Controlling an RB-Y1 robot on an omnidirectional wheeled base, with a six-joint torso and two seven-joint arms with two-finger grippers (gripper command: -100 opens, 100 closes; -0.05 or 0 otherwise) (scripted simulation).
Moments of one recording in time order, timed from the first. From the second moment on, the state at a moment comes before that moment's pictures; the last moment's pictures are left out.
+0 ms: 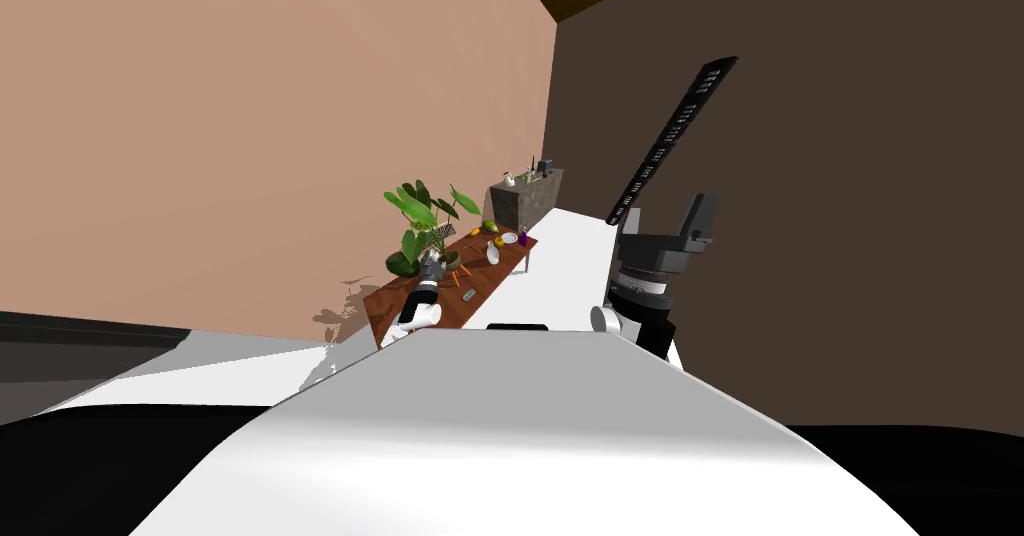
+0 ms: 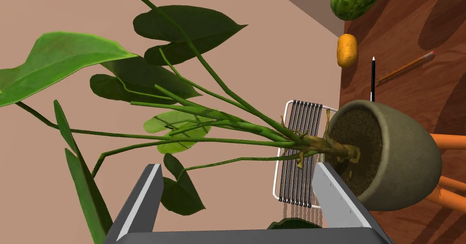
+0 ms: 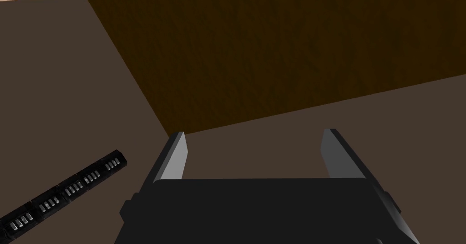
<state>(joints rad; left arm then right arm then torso) 0.31 0.22 0.15 -1.72 0.24 -0.17 0.25 0.50 0.02 -0.02 -2.38 0.00 -0.61 -0.10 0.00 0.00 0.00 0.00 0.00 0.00</state>
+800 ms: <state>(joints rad) 0.26 0.24 0.21 -1.50 0.34 -0.01 0.30 0.50 0.02 -0.02 -2.38 0.00 -0.61 -0.10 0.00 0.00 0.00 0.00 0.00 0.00</state>
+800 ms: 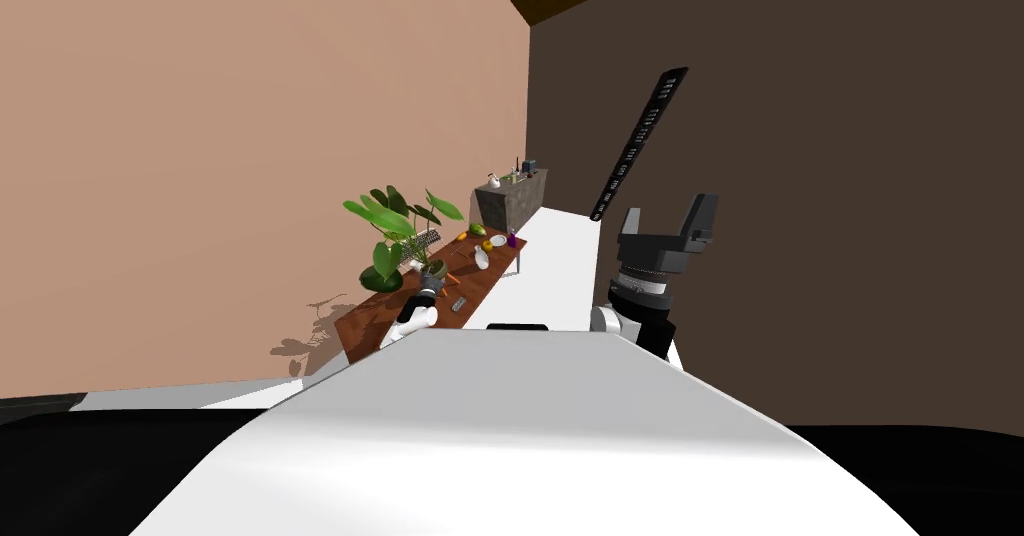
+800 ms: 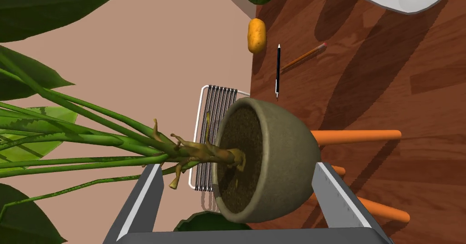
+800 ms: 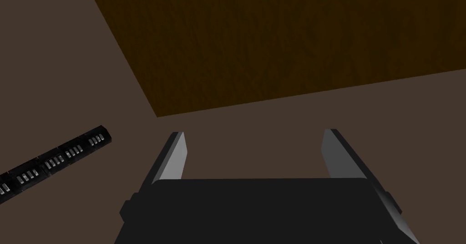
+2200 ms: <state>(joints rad) 0.19 0.29 0.30 -1.08 0.50 0.25 0.38 0.50 0.02 -0.02 -2.38 0.00 -0.61 -0.10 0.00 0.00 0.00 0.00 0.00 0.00</state>
